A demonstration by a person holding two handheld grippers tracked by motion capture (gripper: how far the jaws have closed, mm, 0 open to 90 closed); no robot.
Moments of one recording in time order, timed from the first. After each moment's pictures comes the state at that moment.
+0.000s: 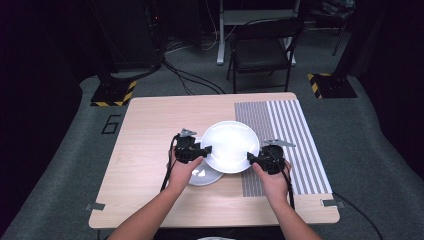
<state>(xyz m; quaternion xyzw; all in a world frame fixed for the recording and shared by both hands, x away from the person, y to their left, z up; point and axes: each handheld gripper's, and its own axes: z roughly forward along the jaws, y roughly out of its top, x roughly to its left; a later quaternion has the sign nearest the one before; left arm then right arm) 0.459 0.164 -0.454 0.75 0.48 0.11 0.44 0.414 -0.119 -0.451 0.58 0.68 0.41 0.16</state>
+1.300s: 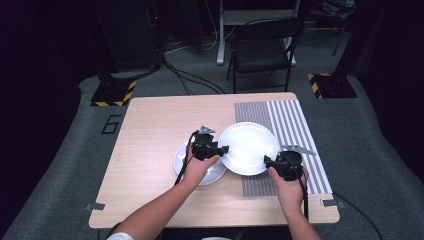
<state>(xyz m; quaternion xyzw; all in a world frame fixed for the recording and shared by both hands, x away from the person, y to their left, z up) 0.471 0.114 -0.453 0.78 0.44 0.08 0.44 0.390 -0.160 -0.448 0.63 0.64 0.40 0.20</state>
